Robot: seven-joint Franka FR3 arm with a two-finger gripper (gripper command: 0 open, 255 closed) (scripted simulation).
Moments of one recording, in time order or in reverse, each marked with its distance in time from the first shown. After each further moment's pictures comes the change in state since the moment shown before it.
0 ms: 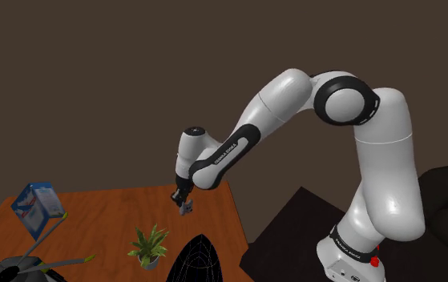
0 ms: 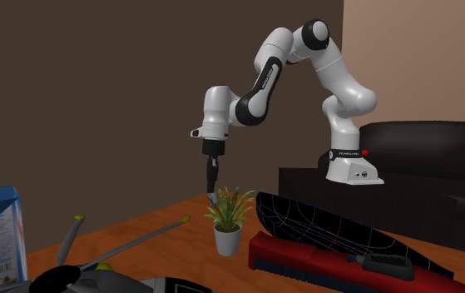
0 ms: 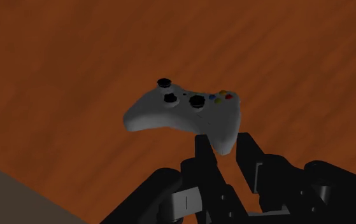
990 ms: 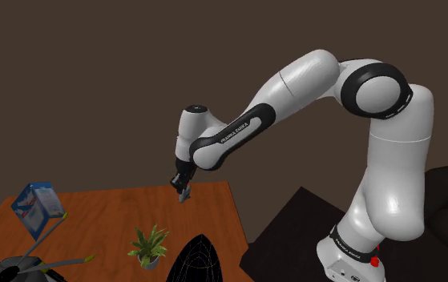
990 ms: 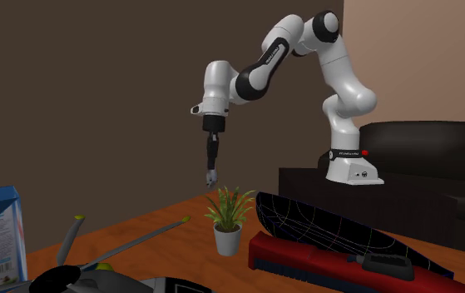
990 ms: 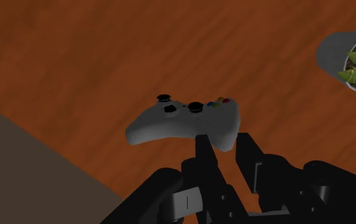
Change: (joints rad) arm -0.020 -0.164 0.027 -0.011 0.033 -0.152 -0.011
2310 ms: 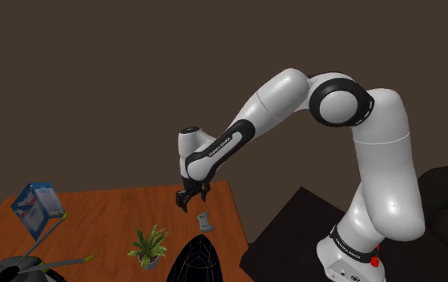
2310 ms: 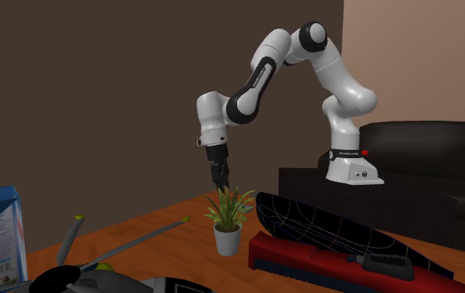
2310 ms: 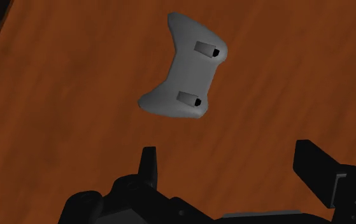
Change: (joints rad) arm 0.020 0.188 -0.063 0.069 0.052 -0.134 0.251
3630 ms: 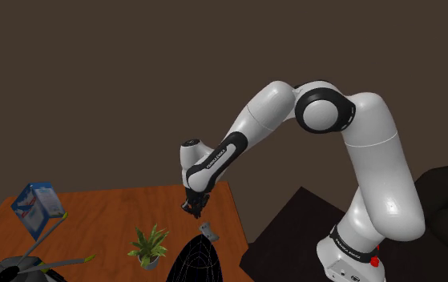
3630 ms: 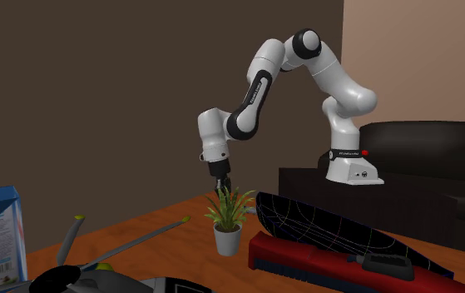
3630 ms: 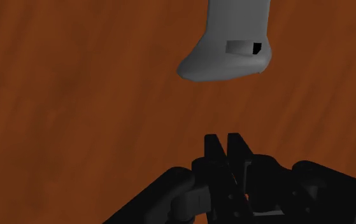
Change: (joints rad) arm 0.002 0.109 -0.013 0.013 0.007 0.063 0.020
